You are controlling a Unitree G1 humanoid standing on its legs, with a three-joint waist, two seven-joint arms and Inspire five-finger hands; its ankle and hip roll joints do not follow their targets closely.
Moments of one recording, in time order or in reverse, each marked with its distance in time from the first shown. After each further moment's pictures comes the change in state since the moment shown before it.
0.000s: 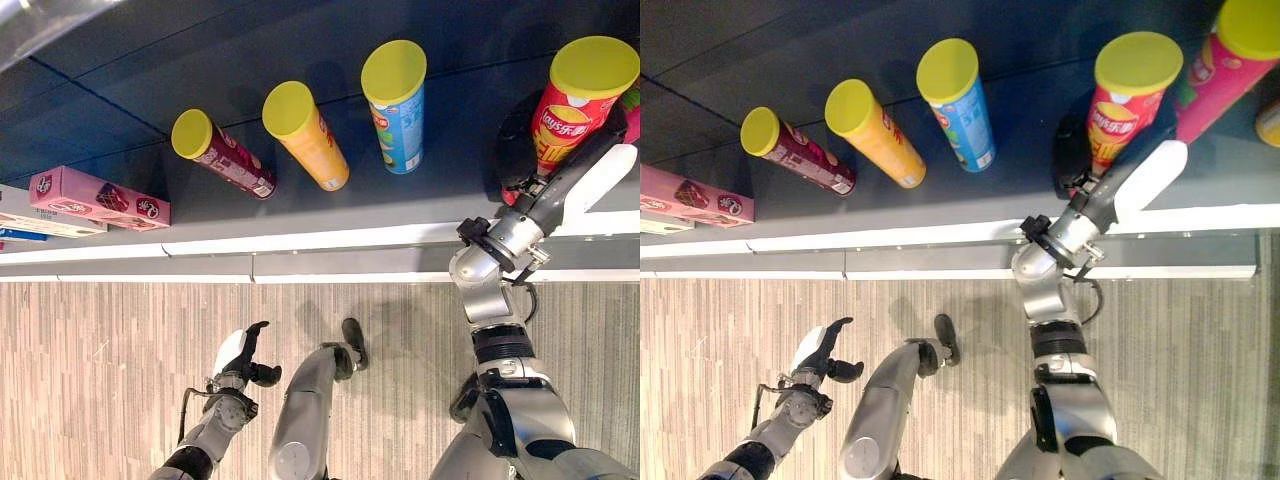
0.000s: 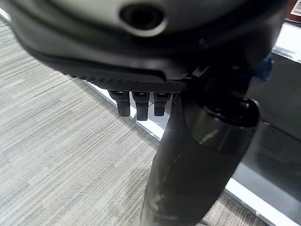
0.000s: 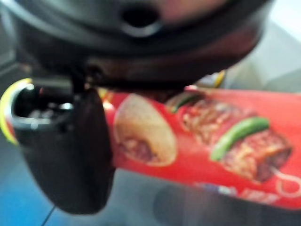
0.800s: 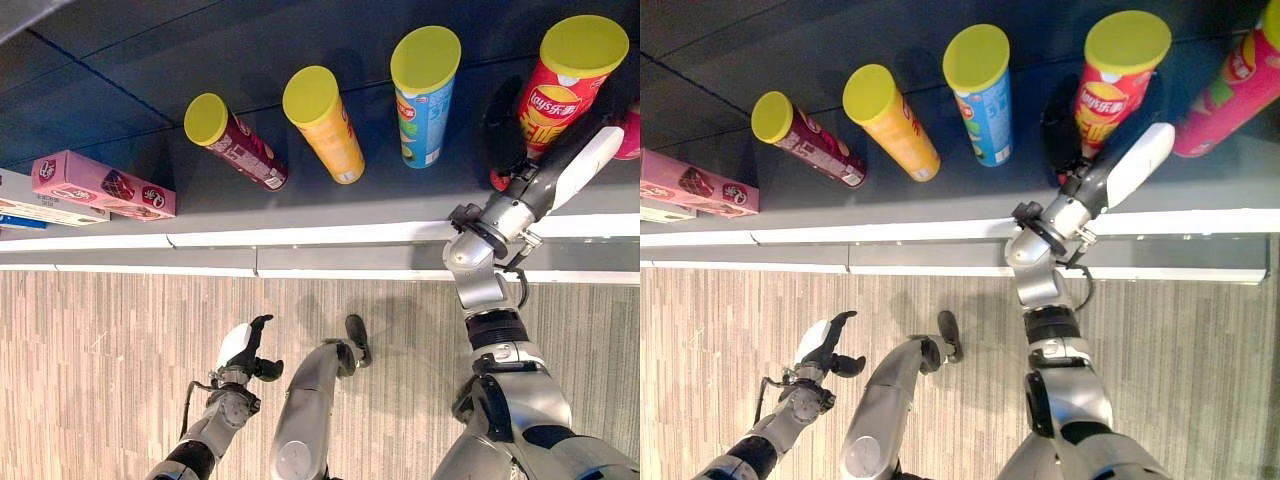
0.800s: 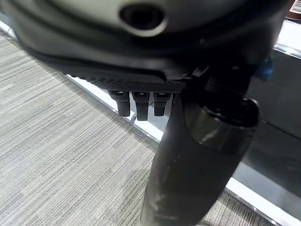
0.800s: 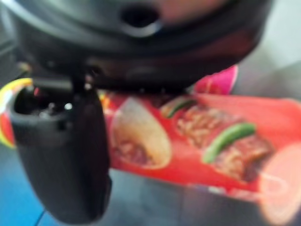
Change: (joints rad) left arm -0.026 0.004 -0.030 -0.018 0.061 0.000 0.033; right arm -0.052 -0.012 0.021 0.076 0.033 -0.003 0.023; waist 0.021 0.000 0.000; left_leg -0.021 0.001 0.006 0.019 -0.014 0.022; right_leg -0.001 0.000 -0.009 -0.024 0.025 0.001
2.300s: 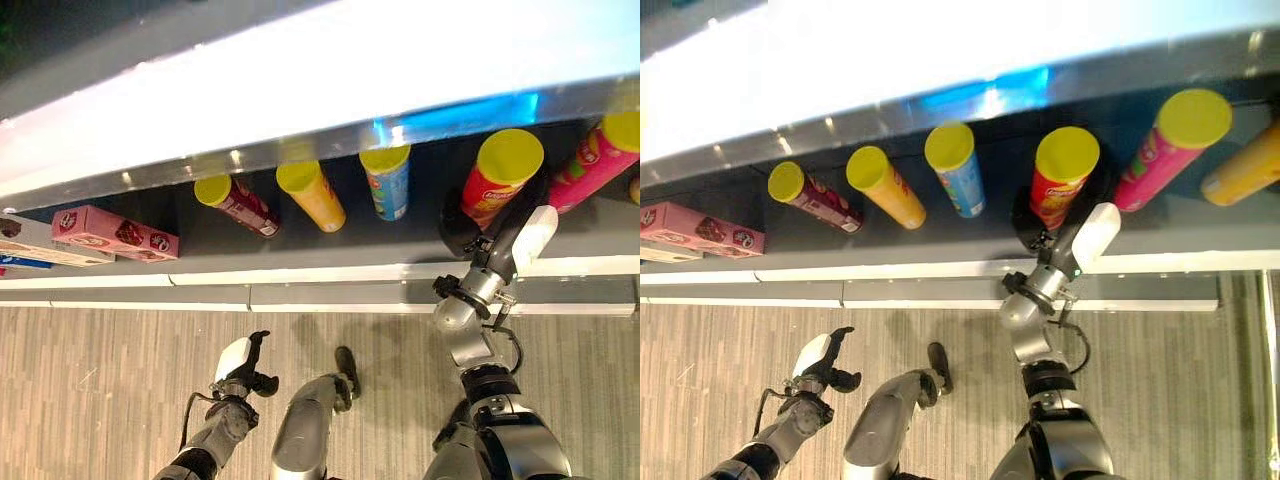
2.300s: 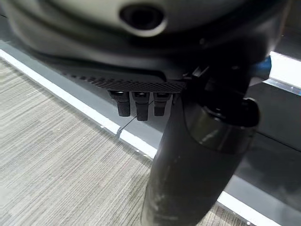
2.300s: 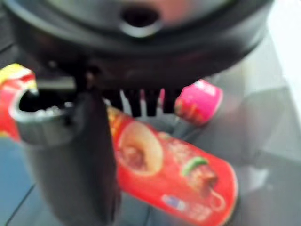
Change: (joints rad) left arm 0.014 -0.031 -0.001 0.124 0.037 0.027 0.041; right arm 0.281 0.049 0.071 0.003 -0.043 0.008 0.063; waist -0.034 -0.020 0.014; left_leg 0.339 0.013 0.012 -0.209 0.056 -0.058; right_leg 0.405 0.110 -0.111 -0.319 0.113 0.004
